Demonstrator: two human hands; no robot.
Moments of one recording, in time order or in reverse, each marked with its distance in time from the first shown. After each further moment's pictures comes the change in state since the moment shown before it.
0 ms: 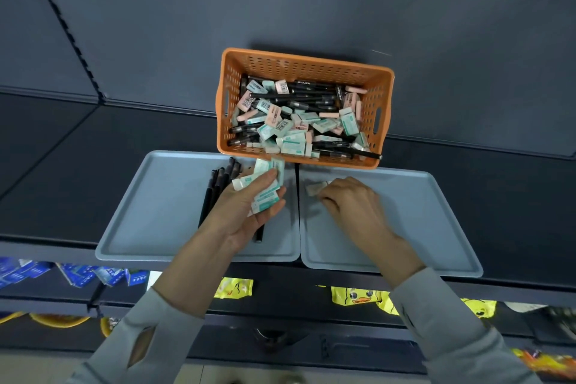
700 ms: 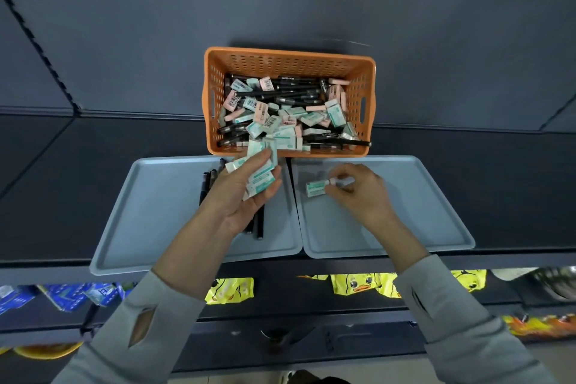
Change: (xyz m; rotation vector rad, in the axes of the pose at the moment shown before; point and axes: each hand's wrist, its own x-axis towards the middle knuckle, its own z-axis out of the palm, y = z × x) left_hand 0.010 0.017 0.005 -0.022 -0.066 -0.019; right_hand -0.007 0.003 -0.009 0.431 0.044 0.536
